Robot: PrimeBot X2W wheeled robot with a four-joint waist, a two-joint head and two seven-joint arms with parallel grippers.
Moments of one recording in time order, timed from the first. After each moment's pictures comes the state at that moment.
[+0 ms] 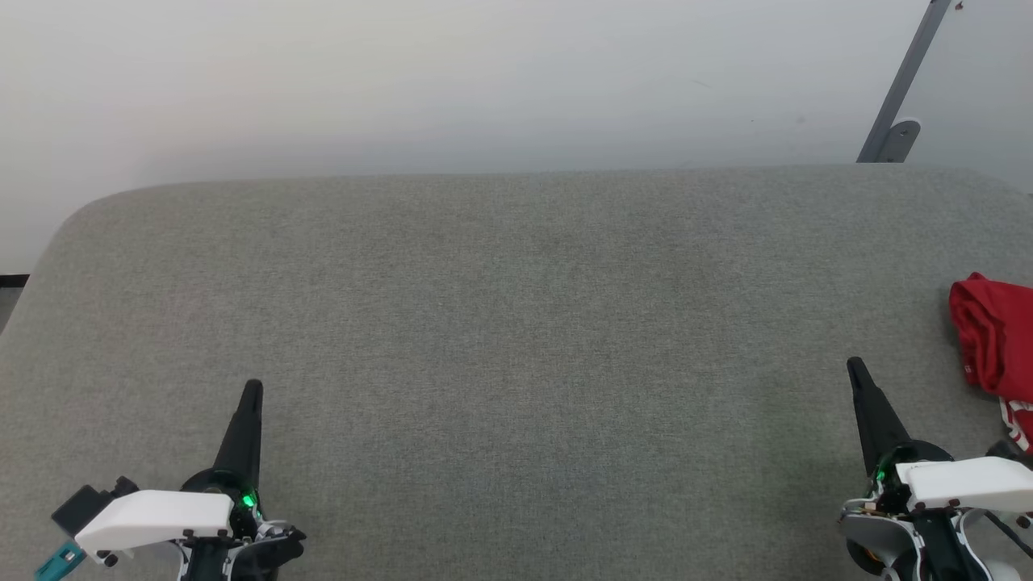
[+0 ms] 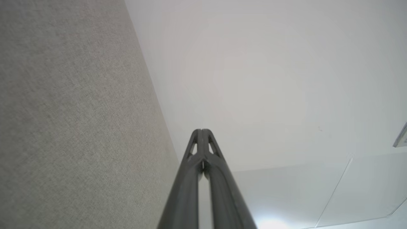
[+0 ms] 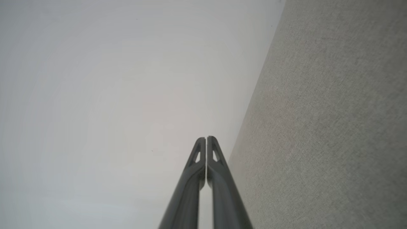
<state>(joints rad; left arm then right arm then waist) -0.07 0.08 0.07 0.22 -1.51 -0.13 0.05 -0.08 -0.07 -0.10 0.23 1.51 0.13 0.09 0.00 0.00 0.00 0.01</state>
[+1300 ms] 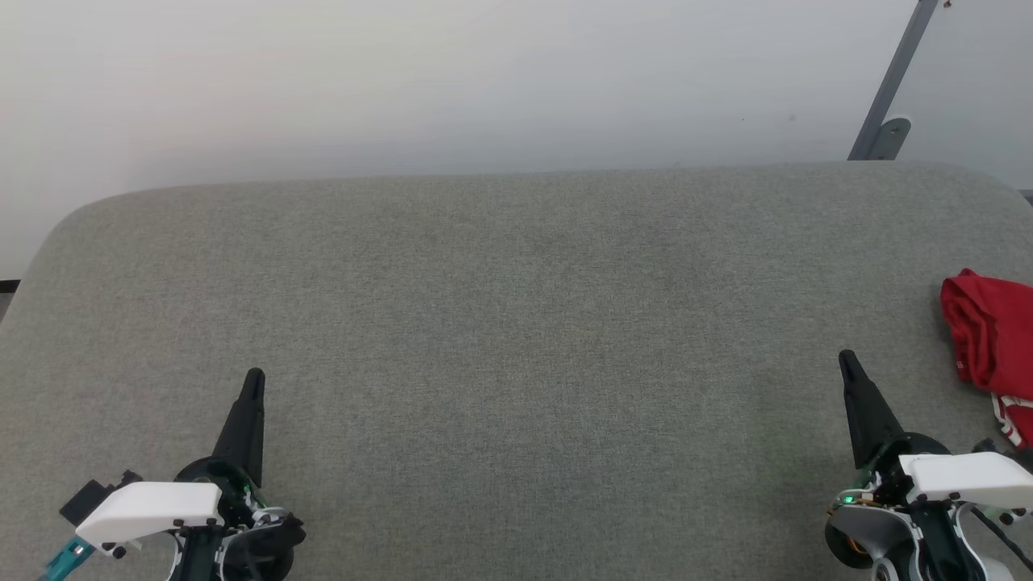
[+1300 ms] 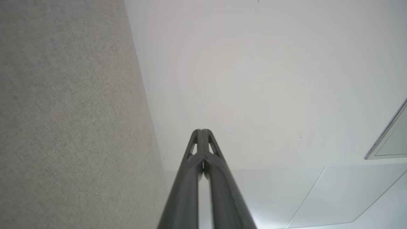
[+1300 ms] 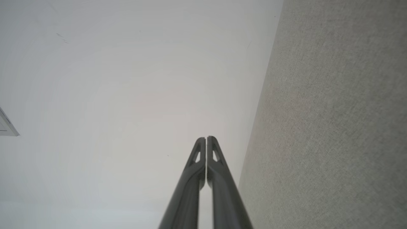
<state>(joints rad) -0.10 0.07 0.09 0.25 -1.63 -0.13 0.09 -0.10 -0.05 -0.11 0.25 1.61 0.13 0.11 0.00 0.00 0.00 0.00</state>
